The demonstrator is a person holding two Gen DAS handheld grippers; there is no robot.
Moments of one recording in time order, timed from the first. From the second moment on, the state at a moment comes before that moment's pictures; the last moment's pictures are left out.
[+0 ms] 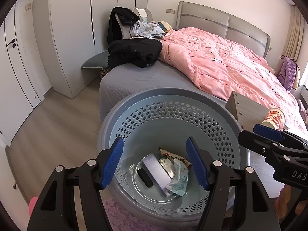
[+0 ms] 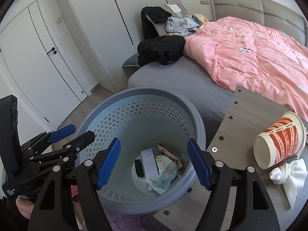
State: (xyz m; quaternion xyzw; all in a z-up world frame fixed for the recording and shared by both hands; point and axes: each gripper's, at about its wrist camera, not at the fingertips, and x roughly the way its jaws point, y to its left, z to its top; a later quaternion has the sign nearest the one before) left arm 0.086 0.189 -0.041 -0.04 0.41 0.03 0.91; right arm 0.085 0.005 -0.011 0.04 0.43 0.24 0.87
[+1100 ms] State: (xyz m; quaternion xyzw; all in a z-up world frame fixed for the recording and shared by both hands) left arm 0.072 0.080 -0.023 0.00 0.40 -0.08 0.91; right arm 0.019 -0.135 0.002 0.11 0.40 0.11 0.91
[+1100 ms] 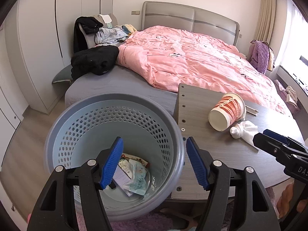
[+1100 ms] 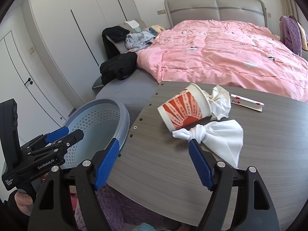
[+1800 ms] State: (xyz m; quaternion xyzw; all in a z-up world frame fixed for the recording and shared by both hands) left arm 0.061 -0.004 -0.024 0.04 0.41 -0.13 0.90; right arm -0.015 -0.221 -0.006 0.15 0.38 0.05 0.91
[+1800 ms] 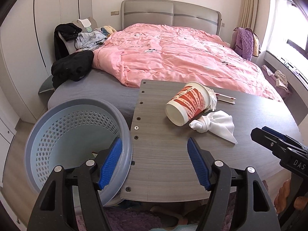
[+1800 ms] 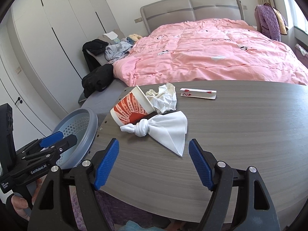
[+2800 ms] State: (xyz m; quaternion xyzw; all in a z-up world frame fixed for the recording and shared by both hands) left arm 0.089 -0.031 -0.006 0.04 0.40 -0.13 0.90; right arm 0.017 -0.249 -0.011 0.15 0.40 0.05 0.90
